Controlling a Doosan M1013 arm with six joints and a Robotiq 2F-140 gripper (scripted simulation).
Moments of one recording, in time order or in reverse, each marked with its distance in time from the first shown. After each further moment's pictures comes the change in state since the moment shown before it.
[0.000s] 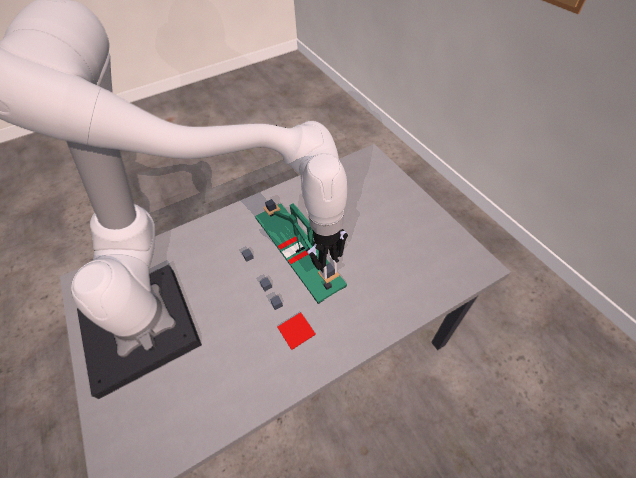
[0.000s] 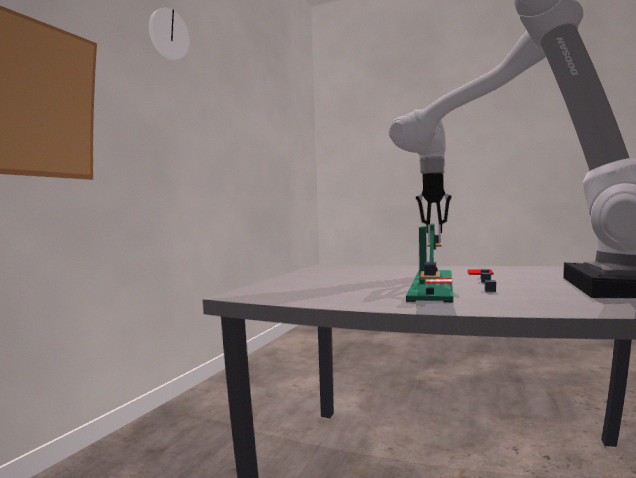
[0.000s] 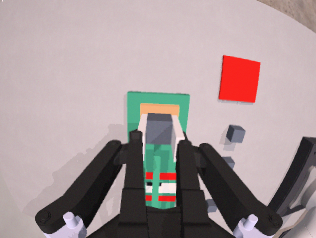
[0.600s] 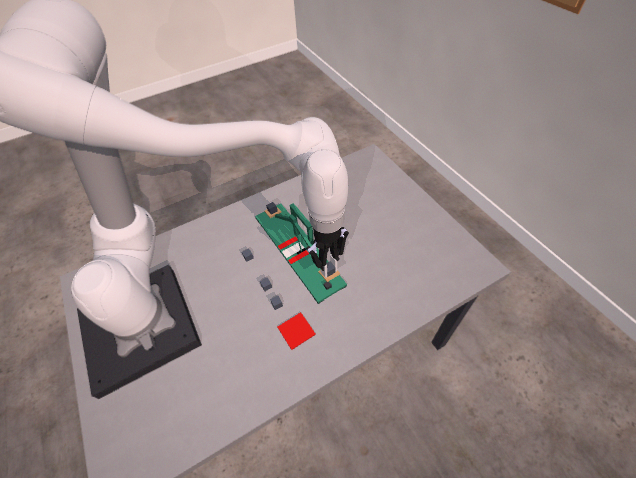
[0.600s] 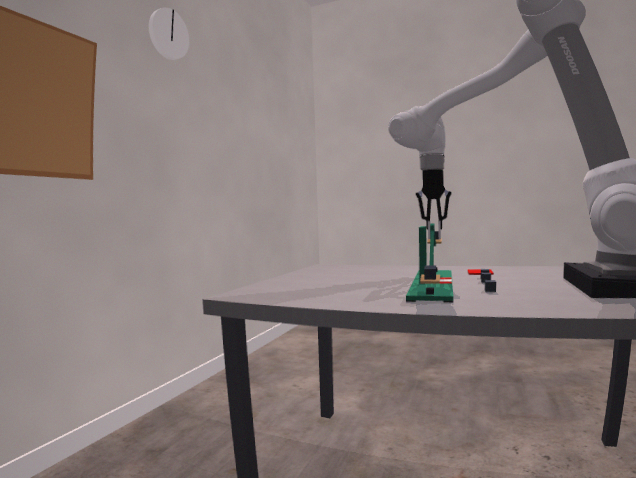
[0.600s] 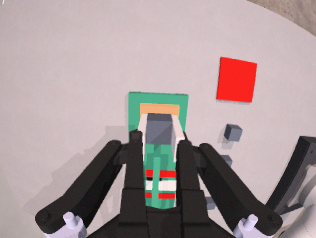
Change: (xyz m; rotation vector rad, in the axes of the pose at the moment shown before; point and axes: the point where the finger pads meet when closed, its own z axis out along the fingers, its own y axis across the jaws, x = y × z) arm 0.003 0.000 -0.013 0.000 0.000 0.000
